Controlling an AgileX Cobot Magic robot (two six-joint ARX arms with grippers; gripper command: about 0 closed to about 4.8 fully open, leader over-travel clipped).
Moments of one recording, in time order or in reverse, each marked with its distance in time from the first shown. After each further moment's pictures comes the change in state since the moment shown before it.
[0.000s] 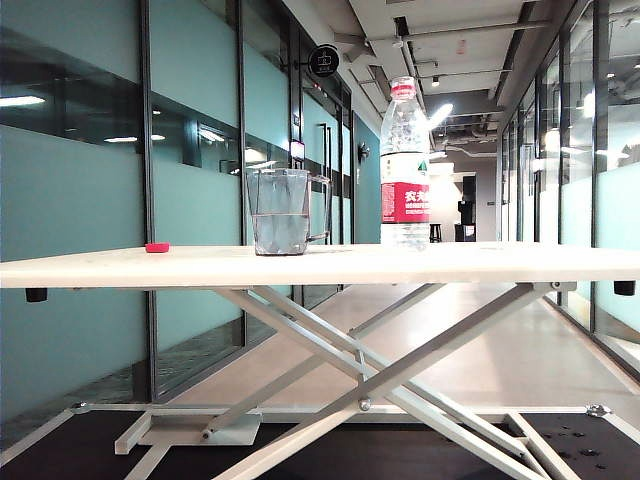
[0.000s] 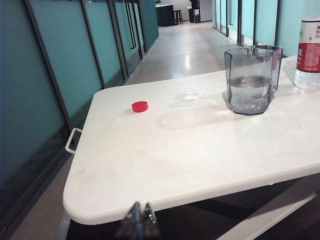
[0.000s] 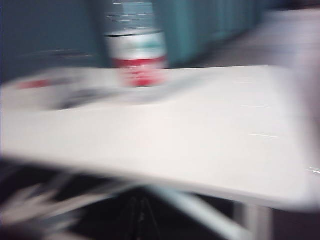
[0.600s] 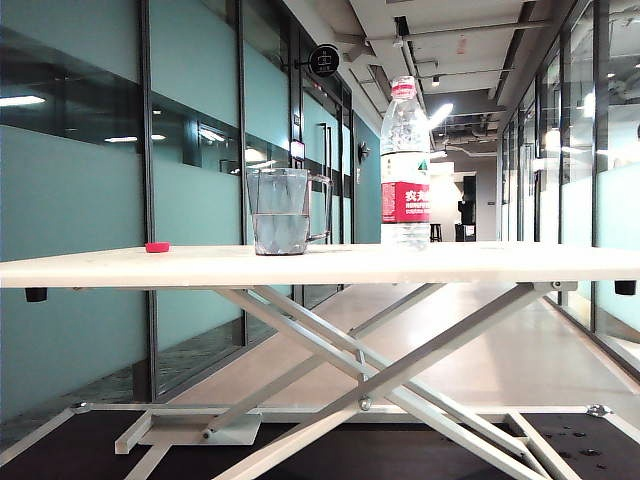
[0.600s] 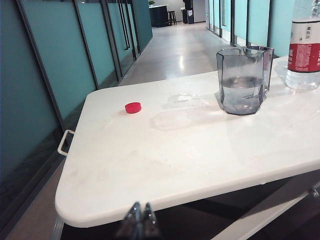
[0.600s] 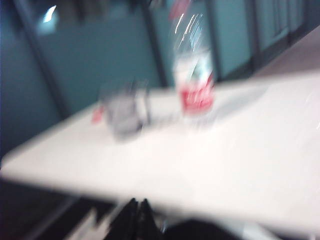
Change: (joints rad) left arm 0.000 0.000 0.000 0.000 0.026 -0.001; right arm 0.049 0.001 0.060 0.050 -0.029 0.213
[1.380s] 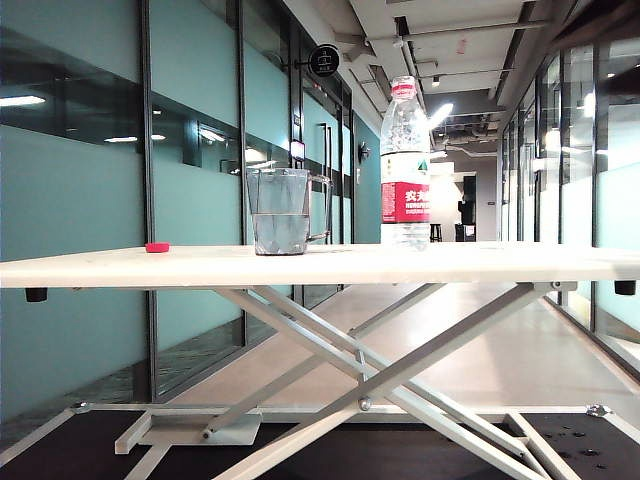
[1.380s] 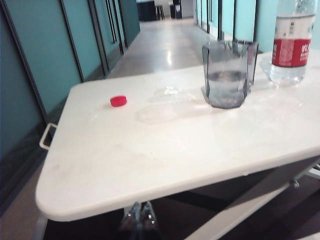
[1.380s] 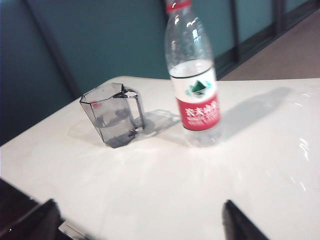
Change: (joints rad) left arm 0.000 0.000 0.000 -0.031 0.050 -0.022; right arm 0.062 0.956 0.415 0.345 -0.063 -0.141
